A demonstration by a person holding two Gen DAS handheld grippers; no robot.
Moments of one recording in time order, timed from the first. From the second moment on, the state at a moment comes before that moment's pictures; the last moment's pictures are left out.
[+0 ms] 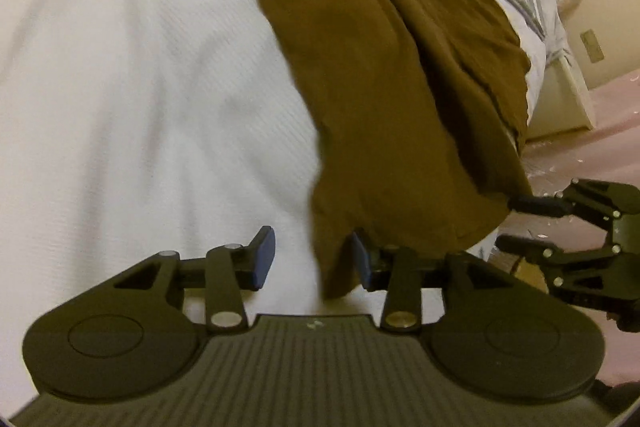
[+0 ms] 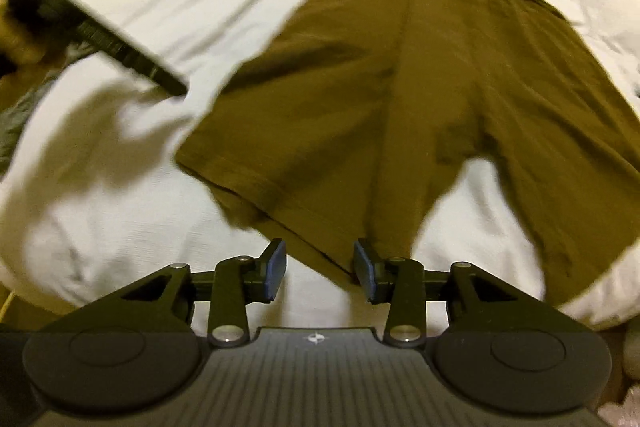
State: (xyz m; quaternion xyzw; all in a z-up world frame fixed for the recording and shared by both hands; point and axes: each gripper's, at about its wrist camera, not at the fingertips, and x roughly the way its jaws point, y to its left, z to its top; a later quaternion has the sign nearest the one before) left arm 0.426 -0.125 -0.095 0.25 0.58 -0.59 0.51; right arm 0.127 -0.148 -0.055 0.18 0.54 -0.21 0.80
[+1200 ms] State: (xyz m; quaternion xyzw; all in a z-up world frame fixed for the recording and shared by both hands) left arm 0.479 -0.127 -0.061 0.29 0.54 -0.61 0.50; right arm 0.086 -0.205 -0.078 0.34 0.52 -0.30 0.72
